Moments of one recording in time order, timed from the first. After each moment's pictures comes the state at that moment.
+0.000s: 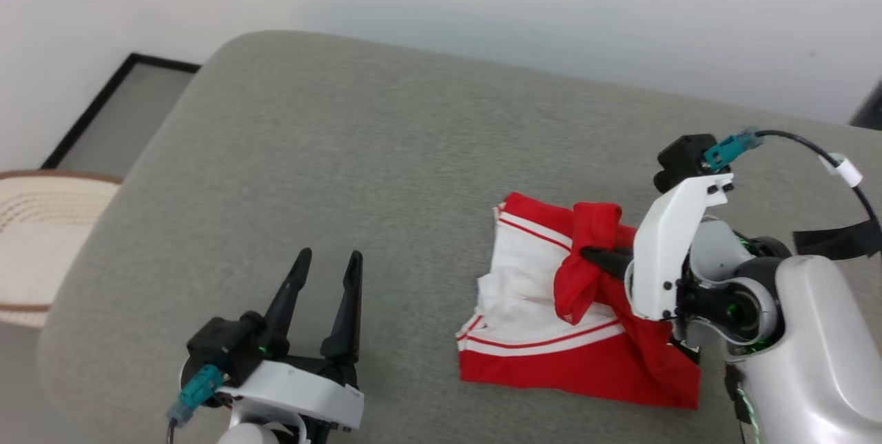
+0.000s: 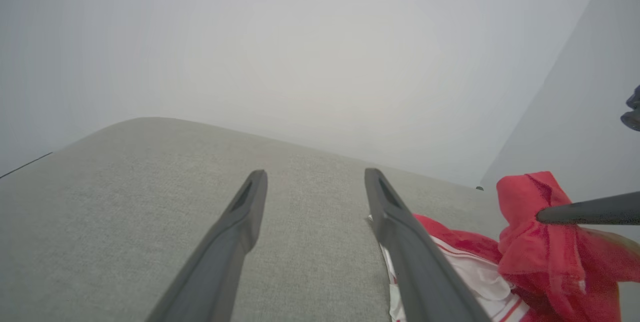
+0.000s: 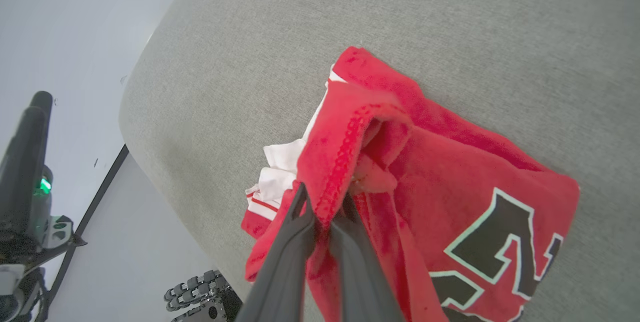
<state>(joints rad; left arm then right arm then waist) -0.14 0.09 -0.15 0.17 -0.36 -0.13 -0.26 -0.50 -0.05 0.10 0.16 0.54 0.13 1.05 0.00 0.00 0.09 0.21</state>
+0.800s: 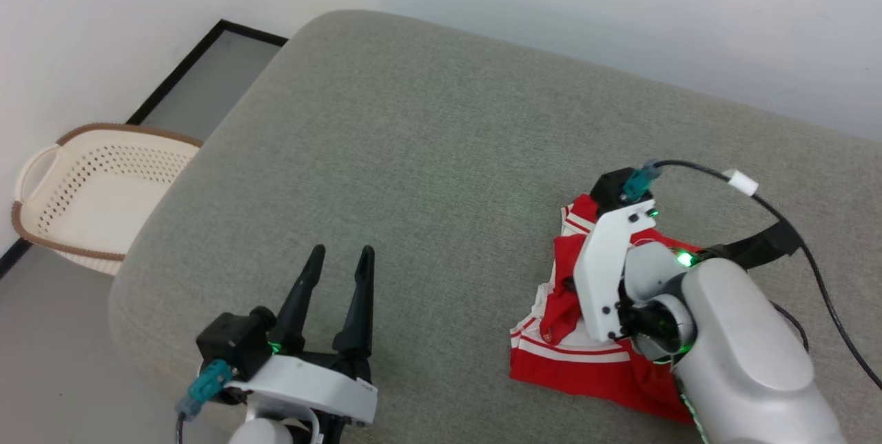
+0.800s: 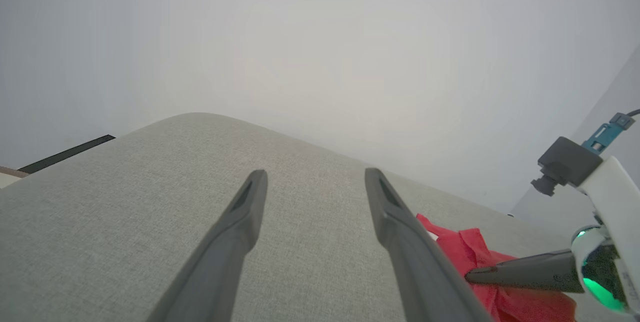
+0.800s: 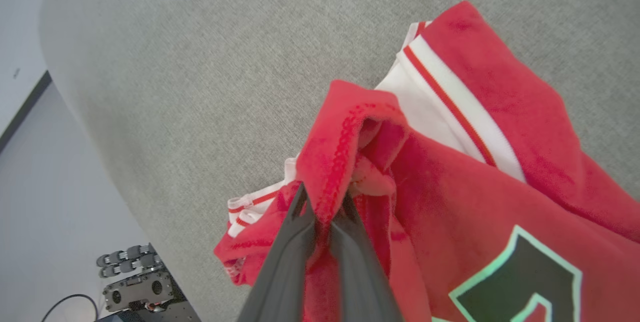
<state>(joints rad) -0.16 0.06 -0.16 0.19 -0.41 -0.13 -0.26 -0.61 -0.05 0.29 0.51 0.39 0.13 0.86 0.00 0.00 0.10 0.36</state>
